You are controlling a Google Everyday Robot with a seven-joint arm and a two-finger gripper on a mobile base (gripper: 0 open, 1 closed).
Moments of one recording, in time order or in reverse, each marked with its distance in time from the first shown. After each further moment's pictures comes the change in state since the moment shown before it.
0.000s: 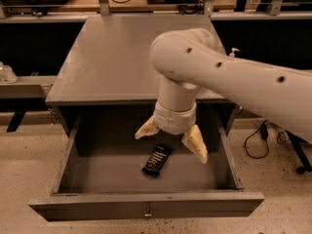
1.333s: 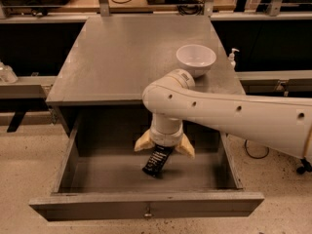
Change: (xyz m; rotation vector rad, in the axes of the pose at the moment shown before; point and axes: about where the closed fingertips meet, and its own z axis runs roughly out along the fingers) arm 0.069 -0.038 0.106 0.004 0.186 -0.292
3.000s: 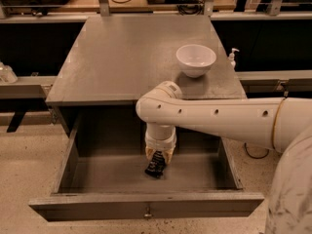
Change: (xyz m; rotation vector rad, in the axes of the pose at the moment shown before) arm 0.016 -0.011 0.056 -0.049 -0.010 0.148
